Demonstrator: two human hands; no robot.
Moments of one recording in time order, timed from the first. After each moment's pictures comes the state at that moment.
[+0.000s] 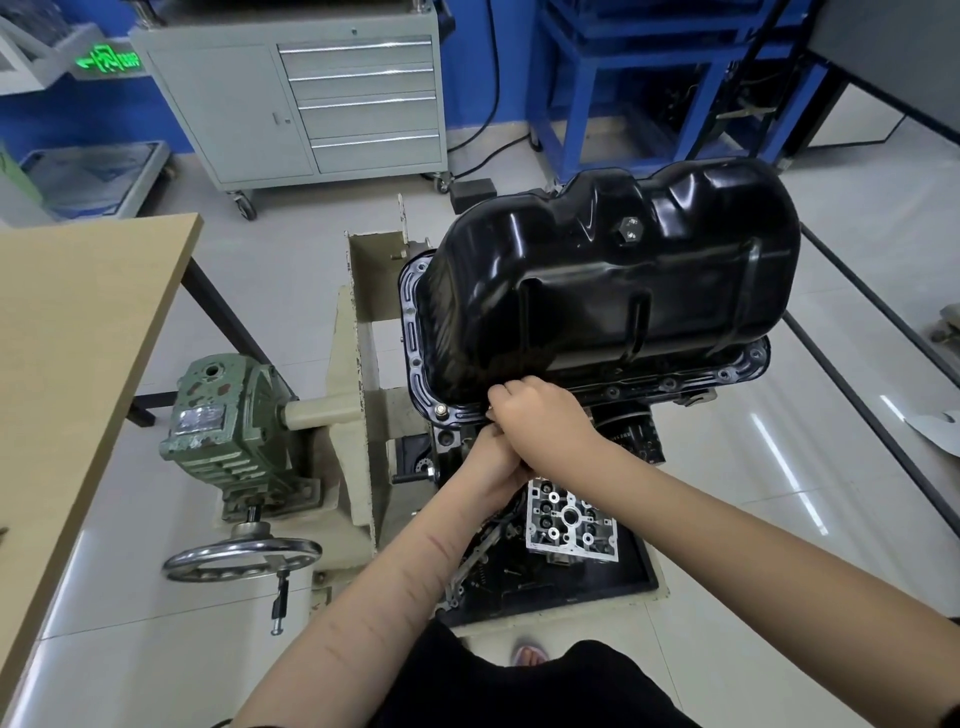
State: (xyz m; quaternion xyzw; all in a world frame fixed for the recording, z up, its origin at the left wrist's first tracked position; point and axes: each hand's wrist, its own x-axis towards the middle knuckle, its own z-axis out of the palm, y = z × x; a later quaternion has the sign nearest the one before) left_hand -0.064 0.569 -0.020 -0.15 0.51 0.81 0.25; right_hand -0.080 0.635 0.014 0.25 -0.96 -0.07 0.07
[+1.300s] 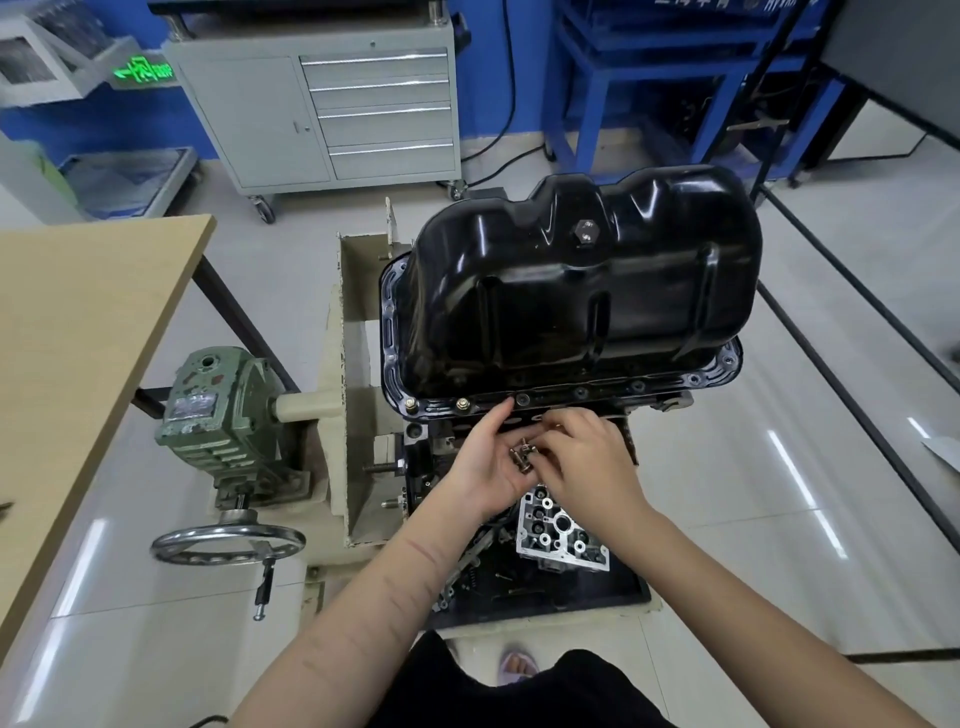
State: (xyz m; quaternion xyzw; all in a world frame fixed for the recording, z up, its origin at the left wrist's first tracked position) left_hand -0.052 0.592 -0.010 -0.24 0.32 0.85 0.32; right_hand -0.025 0.709 0.001 0.18 -0.96 0.20 0.08
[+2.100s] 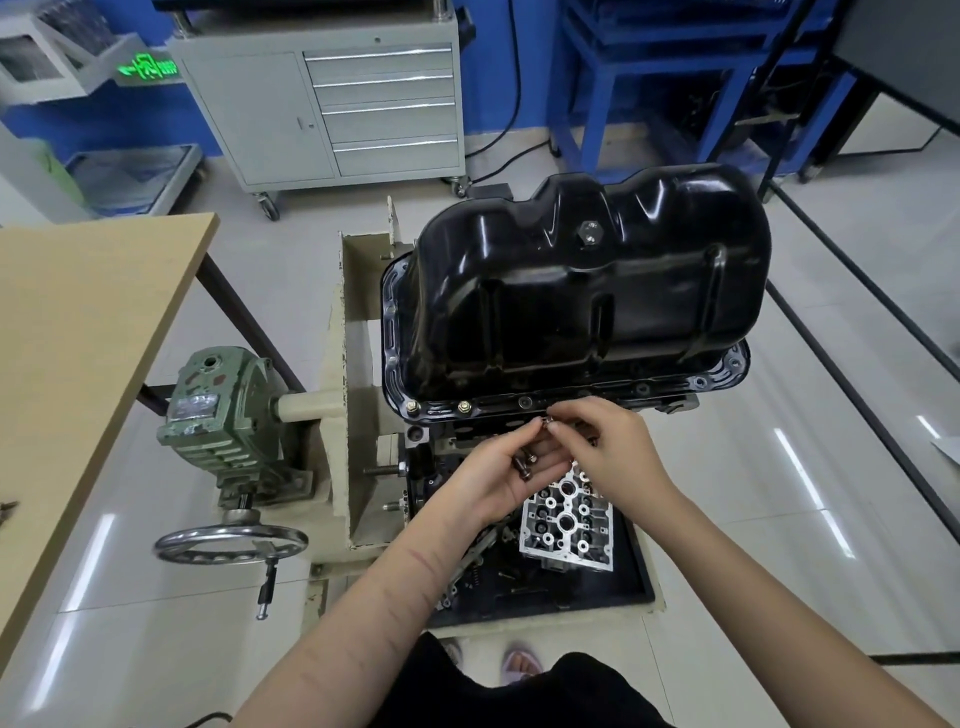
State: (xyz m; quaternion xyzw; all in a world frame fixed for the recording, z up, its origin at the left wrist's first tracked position) left_hand -0.051 0.593 -0.016 -0.20 0.39 0.85 0.30; right_hand -0.047 0.727 0.005 0.10 -0.89 0.43 0.04
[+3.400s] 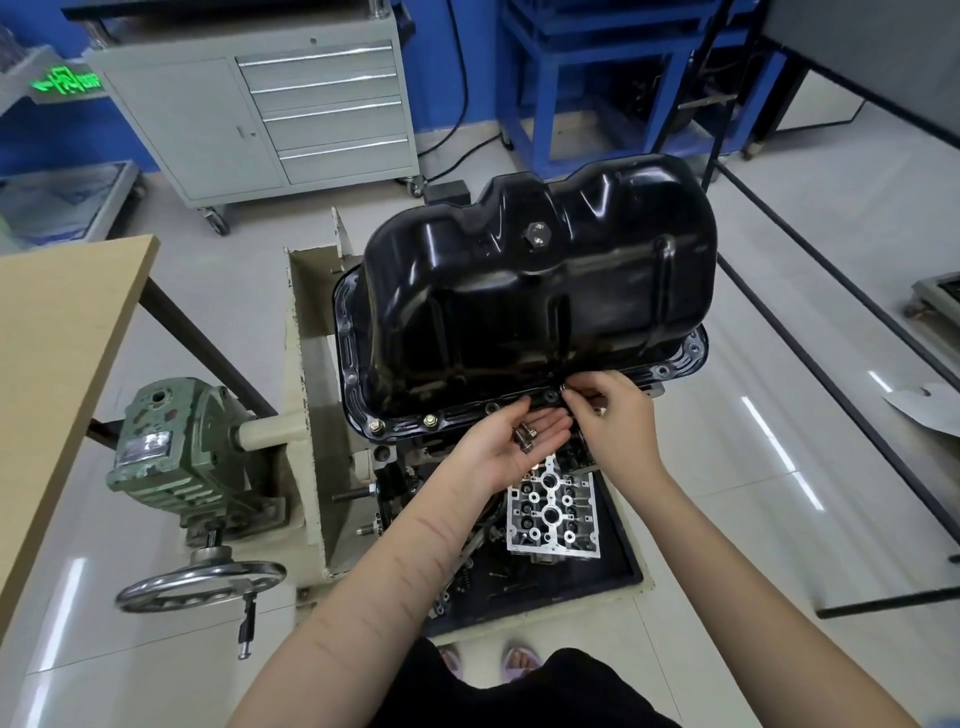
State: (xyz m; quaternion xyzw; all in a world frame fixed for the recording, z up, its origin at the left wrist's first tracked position) left_hand -0.088 0.625 -0.007 -0.28 0.35 0.82 0.35; right_hand -0.070 0.749 -0.008 -0.05 -0.89 0.44 0.15
